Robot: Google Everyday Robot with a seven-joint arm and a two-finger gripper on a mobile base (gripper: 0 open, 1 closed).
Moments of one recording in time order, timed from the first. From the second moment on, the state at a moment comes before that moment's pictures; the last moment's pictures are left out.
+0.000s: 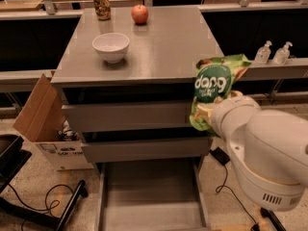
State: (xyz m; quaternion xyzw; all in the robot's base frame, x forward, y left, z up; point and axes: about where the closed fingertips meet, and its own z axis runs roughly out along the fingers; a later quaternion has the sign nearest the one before) arm 0.515 -0.170 0.866 -0.18 0.82 -0.14 0.52
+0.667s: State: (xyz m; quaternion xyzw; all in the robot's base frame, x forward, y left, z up) arm 0.521 -0.167 0.871 -0.20 0.82 -0.14 0.52
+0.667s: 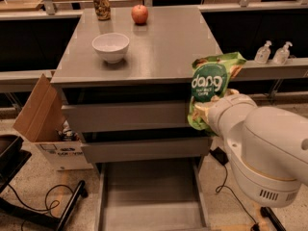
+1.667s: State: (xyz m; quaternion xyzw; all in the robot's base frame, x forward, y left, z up) arm 0.676 -0.174 0.877 -0.17 0.86 -0.13 0.47
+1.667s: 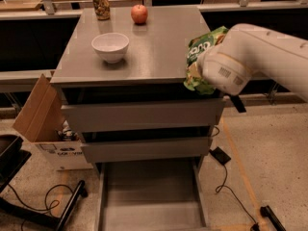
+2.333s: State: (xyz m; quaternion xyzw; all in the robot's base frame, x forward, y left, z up) arm 0.721 -0.173 0.911 -0.17 0.85 -0.15 0.47
